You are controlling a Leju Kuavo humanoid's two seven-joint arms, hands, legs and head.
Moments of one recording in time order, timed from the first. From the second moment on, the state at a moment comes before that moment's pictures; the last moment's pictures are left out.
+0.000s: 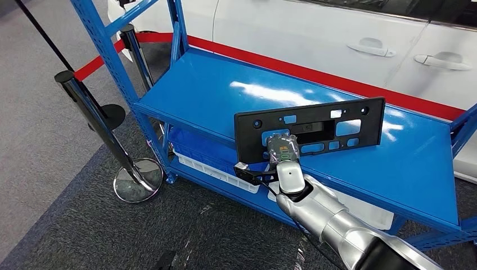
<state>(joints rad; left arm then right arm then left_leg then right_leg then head) -0.10 0.02 -0.87 -0.21 0.85 0.48 -0.11 -0.78 0.02 0.89 -0.43 1.08 -0.17 0.38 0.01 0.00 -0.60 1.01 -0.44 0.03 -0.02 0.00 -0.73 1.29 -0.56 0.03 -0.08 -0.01</state>
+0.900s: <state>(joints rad) -0.13 0.02 -0.87 -0.20 0.82 0.70 -0.44 -0.56 -0.12 0.78 -1.36 1.26 -0.31 0.32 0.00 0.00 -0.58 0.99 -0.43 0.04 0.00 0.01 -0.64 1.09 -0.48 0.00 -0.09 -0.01</state>
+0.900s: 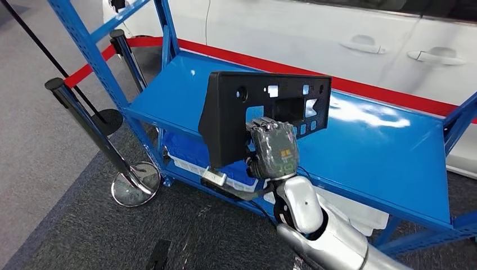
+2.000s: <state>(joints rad) -0.19 0.00 -0.87 -0.16 0.67 0.70 -0.50 -0.40 -0.23 0.73 -1.84 1.28 -0.36 0.28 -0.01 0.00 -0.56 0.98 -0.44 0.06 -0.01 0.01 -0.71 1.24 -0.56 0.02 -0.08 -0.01</state>
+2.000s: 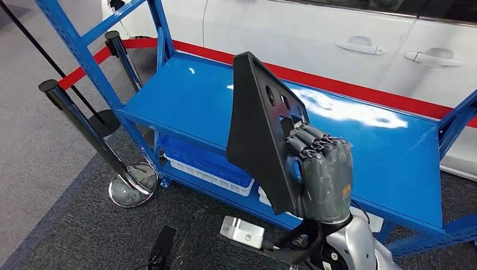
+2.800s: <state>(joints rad) -0.17 -0.02 -0.81 -0.17 0.38 0.66 -0.27 -0.19 -0.24 0.71 -2.13 0.97 -0.64 0.09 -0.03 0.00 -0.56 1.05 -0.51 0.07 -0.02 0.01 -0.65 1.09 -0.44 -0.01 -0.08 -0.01</state>
